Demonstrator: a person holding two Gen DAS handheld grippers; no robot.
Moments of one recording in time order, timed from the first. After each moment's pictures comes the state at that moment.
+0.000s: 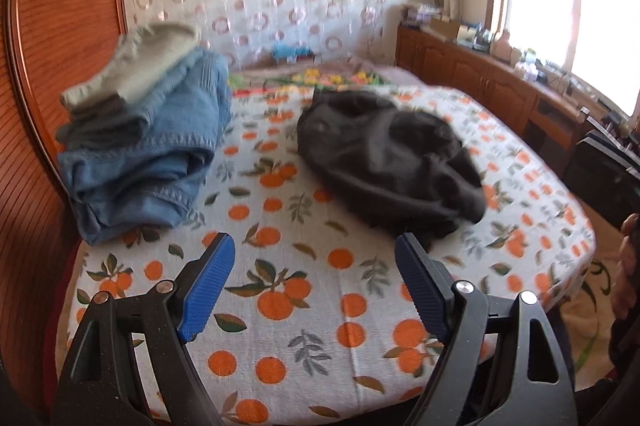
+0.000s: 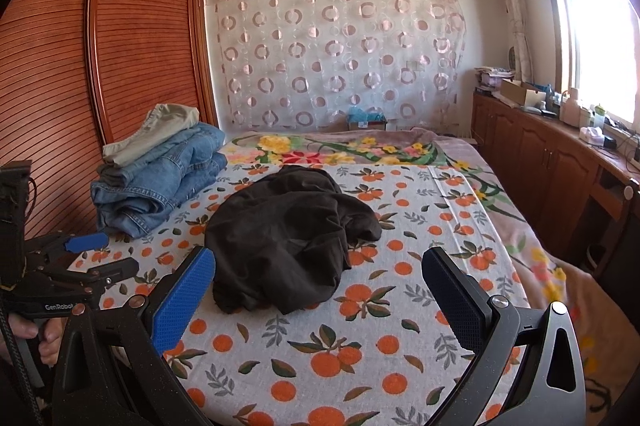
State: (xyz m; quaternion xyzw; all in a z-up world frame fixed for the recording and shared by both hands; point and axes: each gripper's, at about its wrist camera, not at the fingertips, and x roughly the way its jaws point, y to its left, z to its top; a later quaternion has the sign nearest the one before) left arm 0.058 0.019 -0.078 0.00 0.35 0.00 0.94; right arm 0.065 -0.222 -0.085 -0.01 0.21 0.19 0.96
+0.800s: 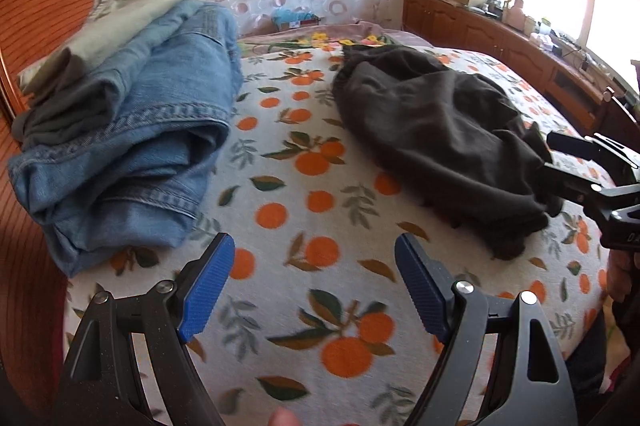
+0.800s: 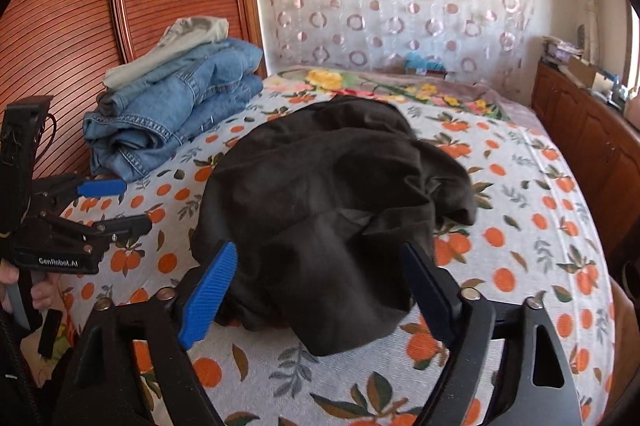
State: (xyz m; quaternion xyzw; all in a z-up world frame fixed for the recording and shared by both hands) left arm 0.117 0.061 -0.112 0.02 0.41 0.00 0.91; right arm 0.144 -0.175 -0.120 -0.07 0.31 0.28 0.91
